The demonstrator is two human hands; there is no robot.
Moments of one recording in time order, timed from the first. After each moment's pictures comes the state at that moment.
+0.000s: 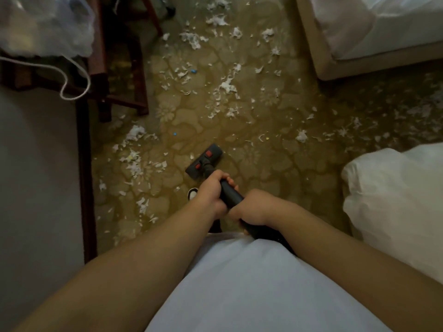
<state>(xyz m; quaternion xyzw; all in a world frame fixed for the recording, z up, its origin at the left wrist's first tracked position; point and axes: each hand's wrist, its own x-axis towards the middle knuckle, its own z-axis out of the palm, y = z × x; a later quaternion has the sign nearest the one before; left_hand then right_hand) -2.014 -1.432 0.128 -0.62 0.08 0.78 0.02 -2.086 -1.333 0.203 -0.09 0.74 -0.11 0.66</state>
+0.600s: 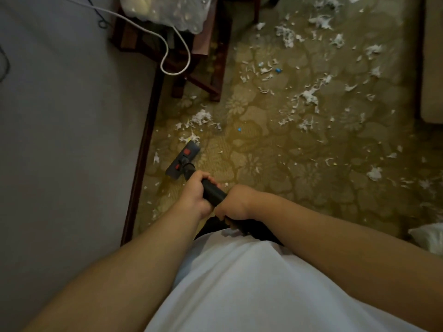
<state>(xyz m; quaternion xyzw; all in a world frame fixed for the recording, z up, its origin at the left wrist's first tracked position) -1.819 -1.644 0.117 -0.65 -0.02 0.74 -0.17 -1.938 -1.581 0.177 -0.25 0.66 0.01 0.71</state>
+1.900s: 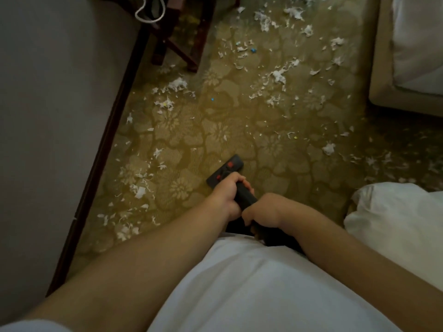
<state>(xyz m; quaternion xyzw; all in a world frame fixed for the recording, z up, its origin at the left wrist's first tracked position) -1.903 -1.308 0.147 -0.61 -0.01 0.79 -0.07 -2.001 -1.246 0.222 -0.17 0.71 0.04 0.68</state>
